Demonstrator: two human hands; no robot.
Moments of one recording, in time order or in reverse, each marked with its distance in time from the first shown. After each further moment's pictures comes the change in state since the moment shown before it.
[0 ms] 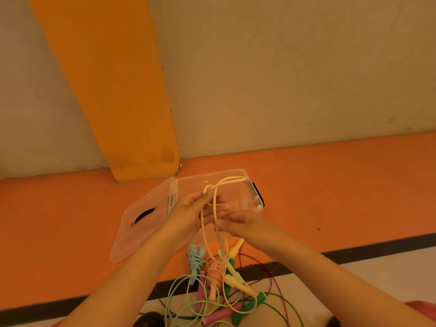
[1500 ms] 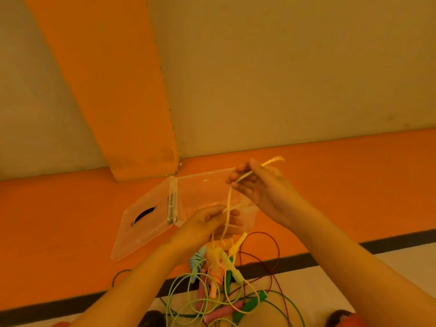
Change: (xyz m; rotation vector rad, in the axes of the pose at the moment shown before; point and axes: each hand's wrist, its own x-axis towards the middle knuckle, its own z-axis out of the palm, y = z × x) left_hand -0.013 -0.019 0.005 0.335 -0.192 -0.081; right_hand 0.002 -0.050 -0.035 0.813 0.130 -0.281
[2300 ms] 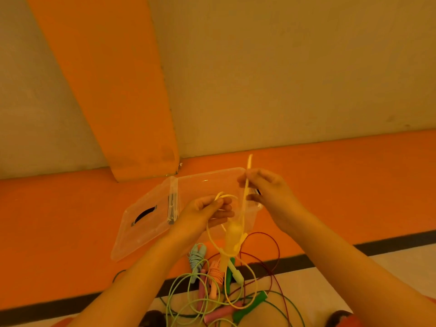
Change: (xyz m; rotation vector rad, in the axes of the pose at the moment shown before) left_hand 0.006 0.011 -0.004 -0.094 0.168 0.057; right_hand 0.001 0.011 -0.010 -0.509 0.231 -0.029
